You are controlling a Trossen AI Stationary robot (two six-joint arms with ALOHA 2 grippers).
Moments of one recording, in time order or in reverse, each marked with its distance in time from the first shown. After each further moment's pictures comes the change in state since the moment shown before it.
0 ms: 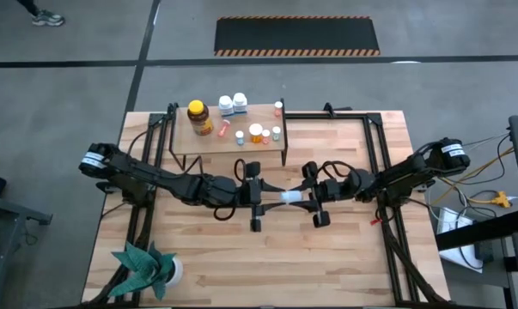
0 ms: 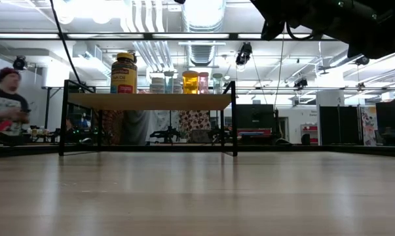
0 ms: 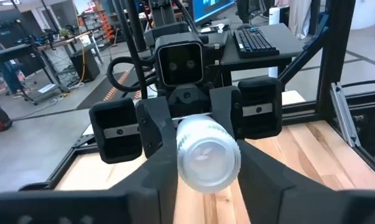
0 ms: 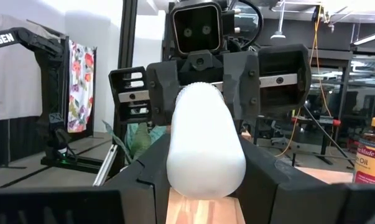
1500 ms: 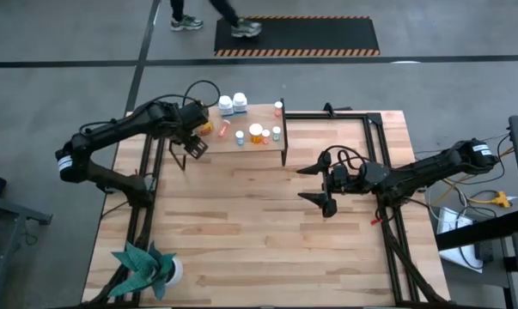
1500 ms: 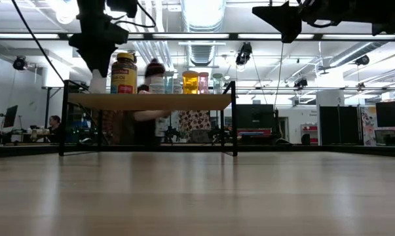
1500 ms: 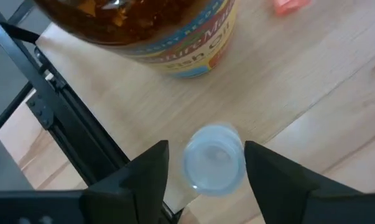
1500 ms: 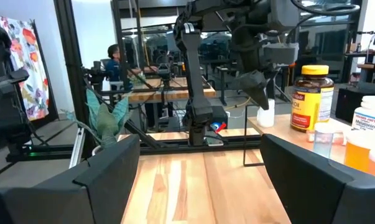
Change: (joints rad) left arm 0.711 -0.266 0.156 -1.604 0.019 -0.513; right arm 0.002 -0.374 0.015 -0.577 0.201 0.131
